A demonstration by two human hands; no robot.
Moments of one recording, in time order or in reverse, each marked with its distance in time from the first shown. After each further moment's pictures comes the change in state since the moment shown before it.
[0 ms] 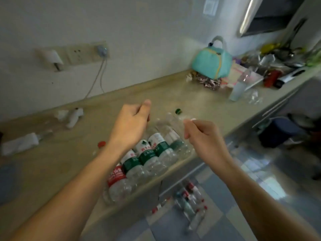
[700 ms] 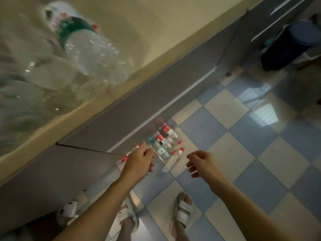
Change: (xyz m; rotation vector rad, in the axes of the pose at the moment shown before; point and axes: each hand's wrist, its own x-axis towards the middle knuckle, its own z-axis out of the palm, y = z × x) left_hand -0.150 -0.256 0.428 0.125 -0.519 -0.788; right_hand -0.094 0.503 -0.106 0.200 -0.186 0.976
